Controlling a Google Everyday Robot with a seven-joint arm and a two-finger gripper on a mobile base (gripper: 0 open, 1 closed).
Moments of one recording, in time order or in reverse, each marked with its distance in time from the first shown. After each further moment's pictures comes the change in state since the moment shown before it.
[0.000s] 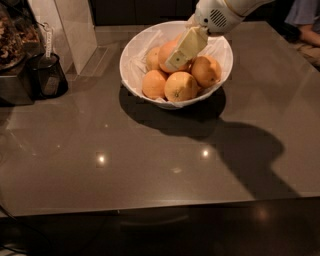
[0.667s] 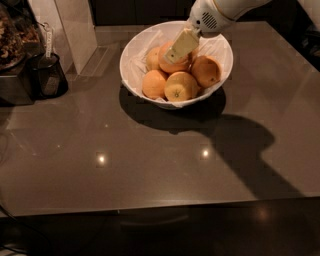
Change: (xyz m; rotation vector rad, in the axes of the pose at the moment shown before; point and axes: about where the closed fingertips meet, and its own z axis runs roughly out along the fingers) arm -0.001 -0.024 0.024 0.039 0.003 0.053
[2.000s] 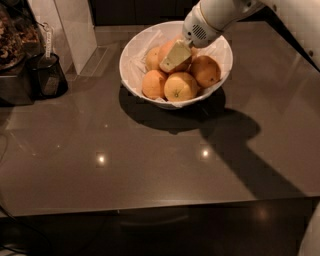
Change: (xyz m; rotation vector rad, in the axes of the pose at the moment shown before) arm 0.014 -0.003 0.037 -0.024 0.055 0.047
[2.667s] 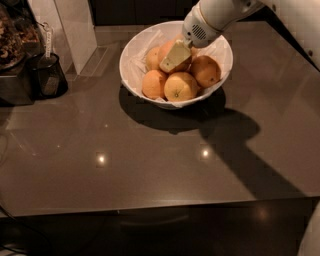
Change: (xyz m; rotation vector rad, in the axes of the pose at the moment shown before) arm -0.001 0.001 0.000 0.001 0.004 -0.004
